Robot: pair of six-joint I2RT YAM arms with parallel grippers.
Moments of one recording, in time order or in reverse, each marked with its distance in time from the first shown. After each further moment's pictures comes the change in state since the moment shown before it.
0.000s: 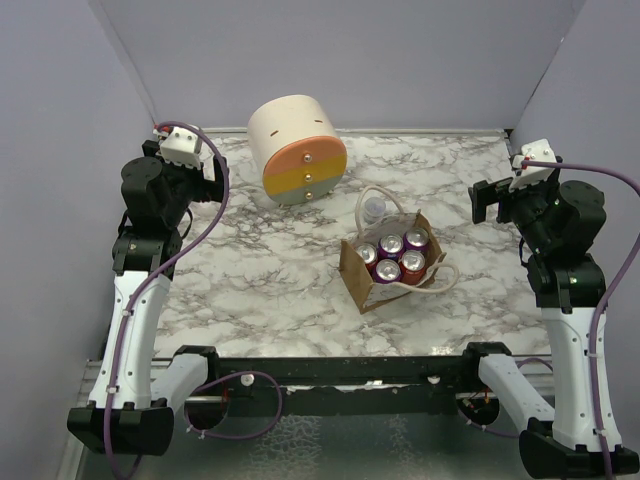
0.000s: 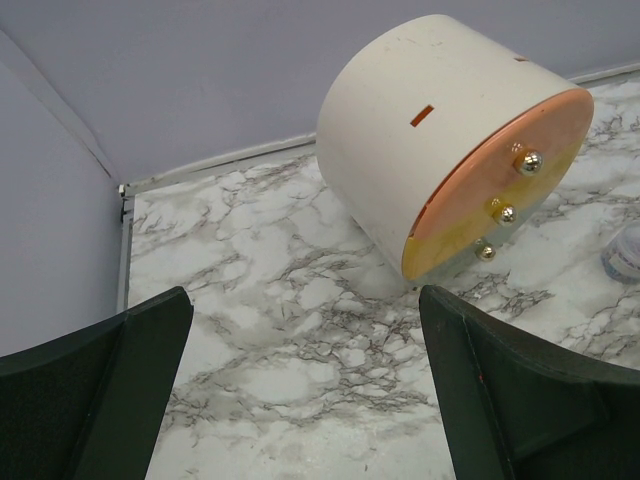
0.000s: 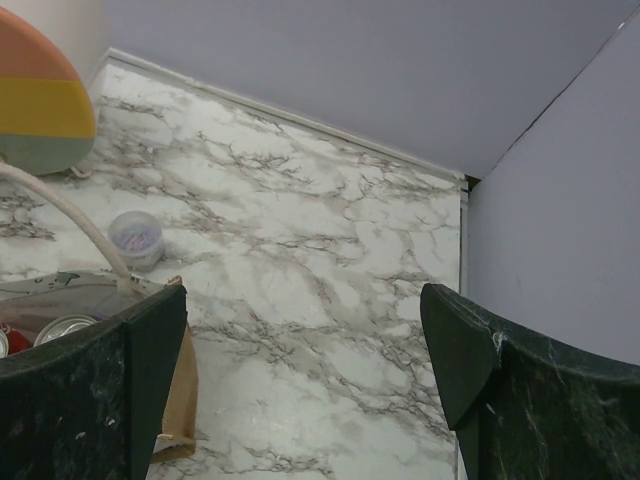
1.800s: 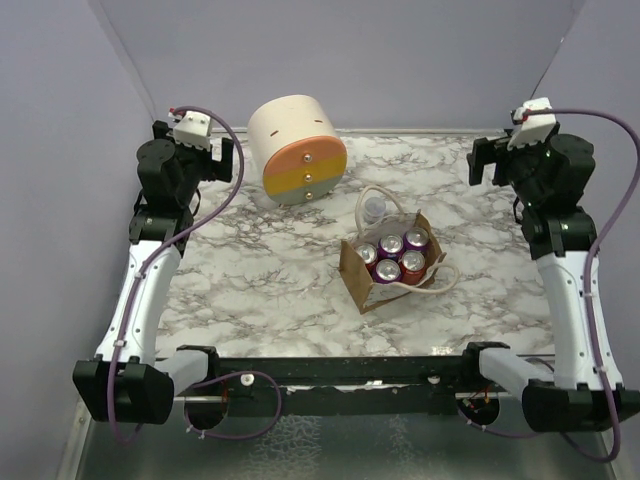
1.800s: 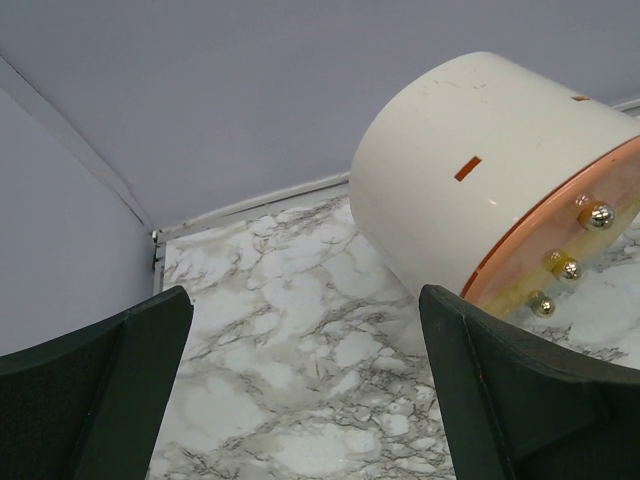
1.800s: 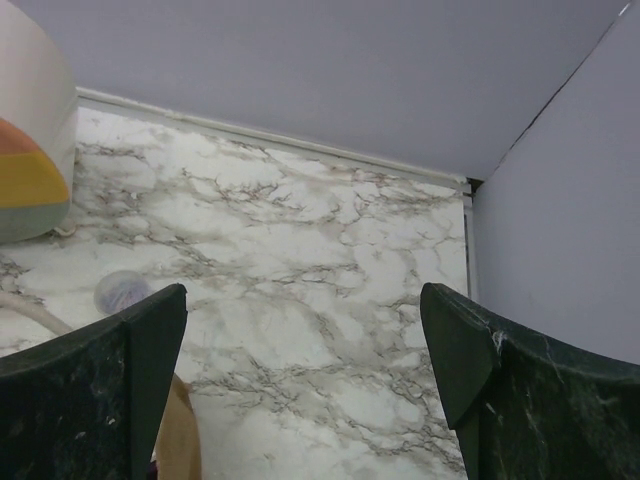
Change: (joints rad) left arm -0.014 0.167 -0.010 0.240 -0.039 0.072; right arm 0.000 0.320 0.179 0.081 0.053 0.092
